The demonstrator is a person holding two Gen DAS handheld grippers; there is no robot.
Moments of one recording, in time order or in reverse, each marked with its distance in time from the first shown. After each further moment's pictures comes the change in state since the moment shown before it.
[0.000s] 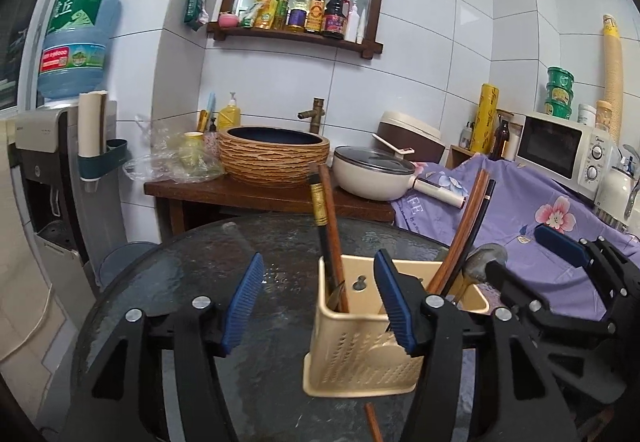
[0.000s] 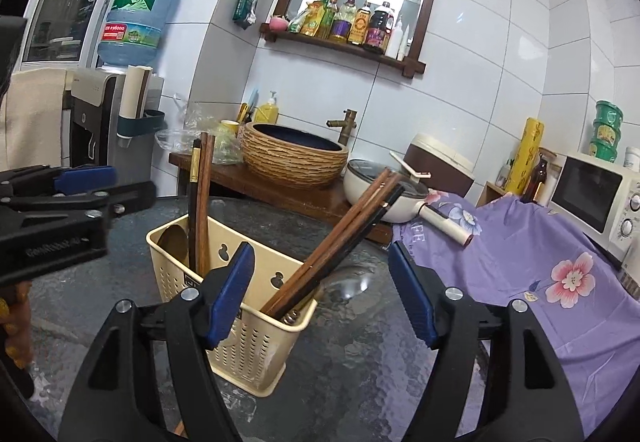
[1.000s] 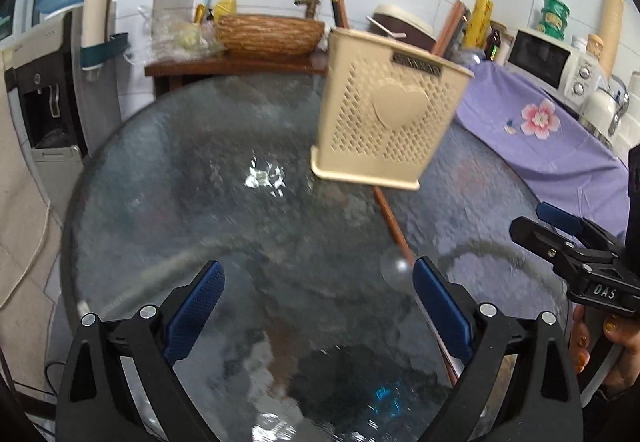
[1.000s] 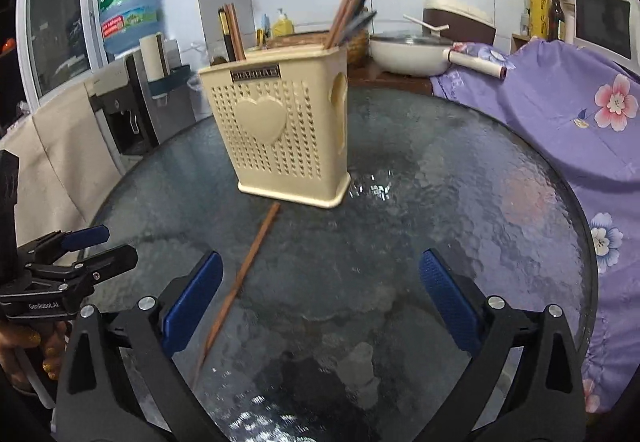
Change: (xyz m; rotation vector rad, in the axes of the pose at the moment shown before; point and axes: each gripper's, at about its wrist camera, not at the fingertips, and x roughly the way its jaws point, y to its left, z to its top) left arm -0.054 0.018 -0.142 0.000 0.373 -0.060; right arm -0.053 -0.001 -0.140 0.308 0.349 0.230
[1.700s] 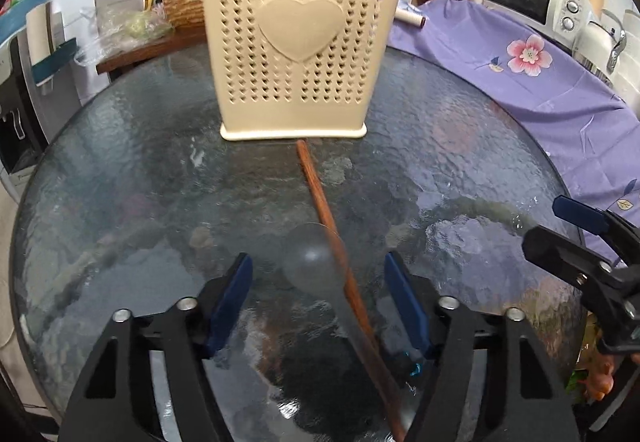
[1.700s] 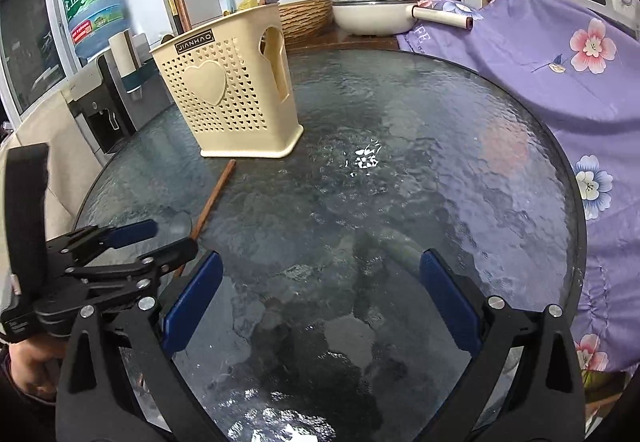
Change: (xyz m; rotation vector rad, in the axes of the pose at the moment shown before) left arm 0.064 -0.069 -0.004 0.120 0.150 0.003; right arm -0.005 -0.043 -0.025 0.111 0.083 -0.024
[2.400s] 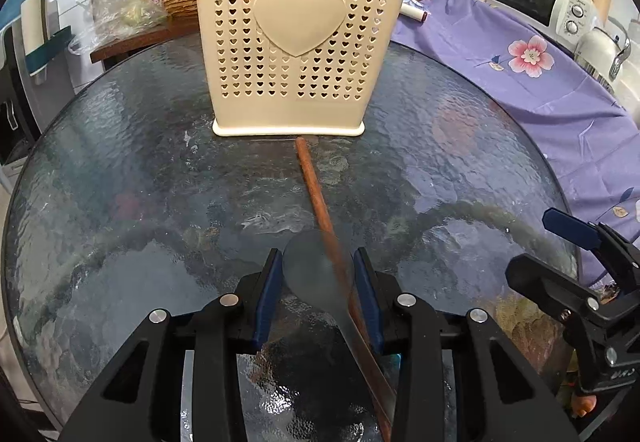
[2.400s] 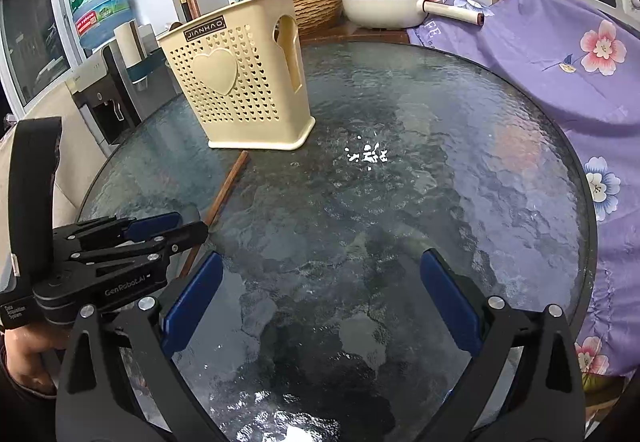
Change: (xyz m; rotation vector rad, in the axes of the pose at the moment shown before) left arm 0.000 0.001 0.007 -0.026 0.016 -0.031; right arm 0.008 0.014 0.003 -0.017 0.023 0.014
